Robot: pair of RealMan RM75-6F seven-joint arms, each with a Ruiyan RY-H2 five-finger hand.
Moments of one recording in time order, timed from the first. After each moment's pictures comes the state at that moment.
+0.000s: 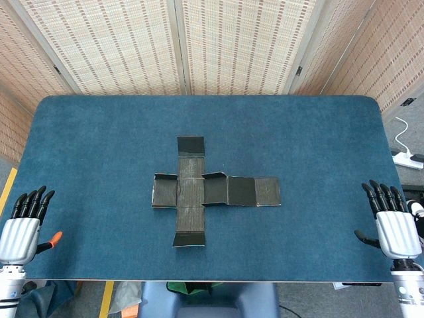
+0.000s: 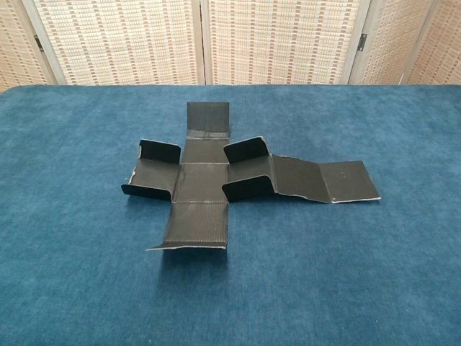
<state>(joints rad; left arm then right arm) -0.13 -1.19 -0.08 -1.57 1.45 1.46 0.17 0.09 -1.13 0.08 -1.63 -1.45 1.45 -0.14</state>
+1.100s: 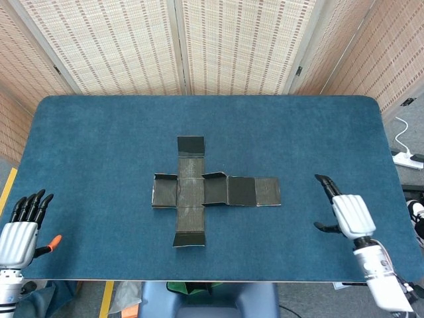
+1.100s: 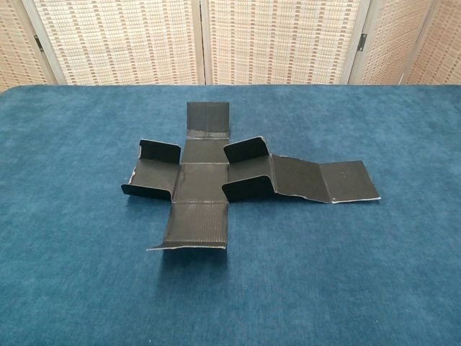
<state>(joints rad) -0.11 -1.19 -0.05 -1.54 1.48 1.48 0.10 0.28 -1.13 0.14 -1.82 -1.34 1.17 -0.16</state>
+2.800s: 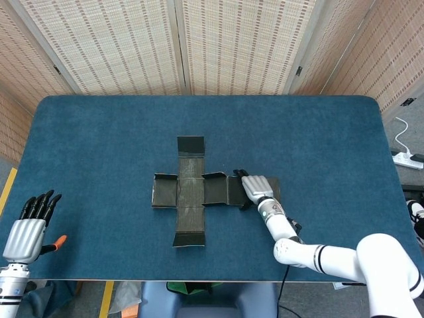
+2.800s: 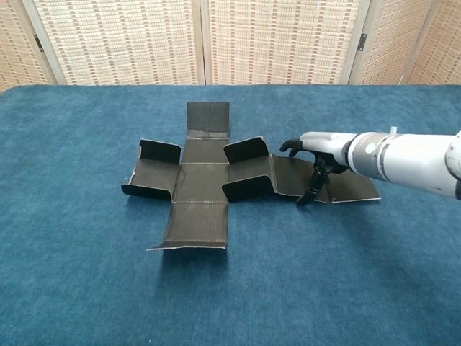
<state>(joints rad) -0.15 -1.21 -0.05 -1.49 1.45 1.39 0.09 0.99 -1.67 0.15 -1.31 -0.43 0.77 -0.50</state>
